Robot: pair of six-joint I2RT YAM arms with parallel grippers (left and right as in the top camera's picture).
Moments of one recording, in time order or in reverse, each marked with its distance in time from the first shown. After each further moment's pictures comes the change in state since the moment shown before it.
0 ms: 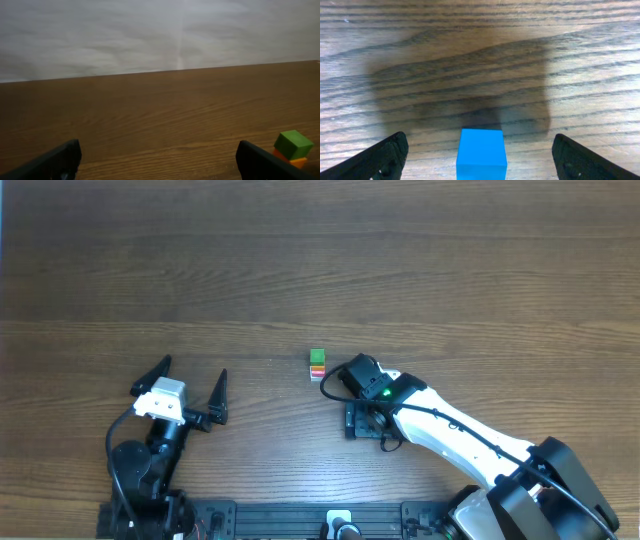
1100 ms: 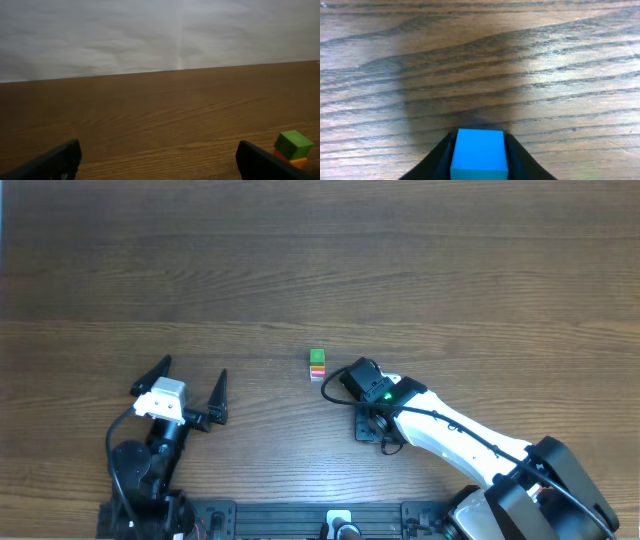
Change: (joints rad) left arm 0.000 0.000 0.000 0.000 0.000 0.000; right arm 0.000 0.001 -0.031 0.030 -0.019 0.001
